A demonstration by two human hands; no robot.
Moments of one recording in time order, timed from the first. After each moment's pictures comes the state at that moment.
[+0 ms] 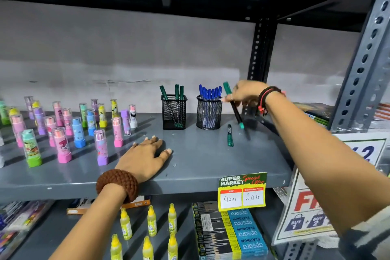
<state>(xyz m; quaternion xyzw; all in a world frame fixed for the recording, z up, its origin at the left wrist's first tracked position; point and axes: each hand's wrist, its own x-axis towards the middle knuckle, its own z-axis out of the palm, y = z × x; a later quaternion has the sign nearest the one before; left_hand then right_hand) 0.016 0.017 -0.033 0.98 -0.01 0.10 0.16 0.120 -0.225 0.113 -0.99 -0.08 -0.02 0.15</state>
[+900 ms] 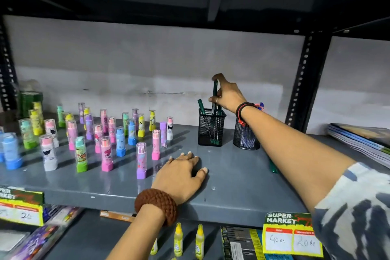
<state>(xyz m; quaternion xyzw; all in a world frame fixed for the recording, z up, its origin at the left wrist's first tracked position) 0.020 0.022 -0.039 0.97 -0.01 0.14 0.18 0.215 -0.093 0.092 -0.89 -0.28 -0.24 0.28</state>
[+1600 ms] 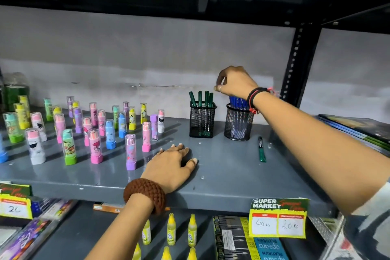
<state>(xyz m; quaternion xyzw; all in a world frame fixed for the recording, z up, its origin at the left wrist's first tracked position) 0.014 0.019 -0.032 0.98 0.00 0.13 0.18 0.176 -0.130 0.121 -0.92 -0.24 -0.25 0.15</state>
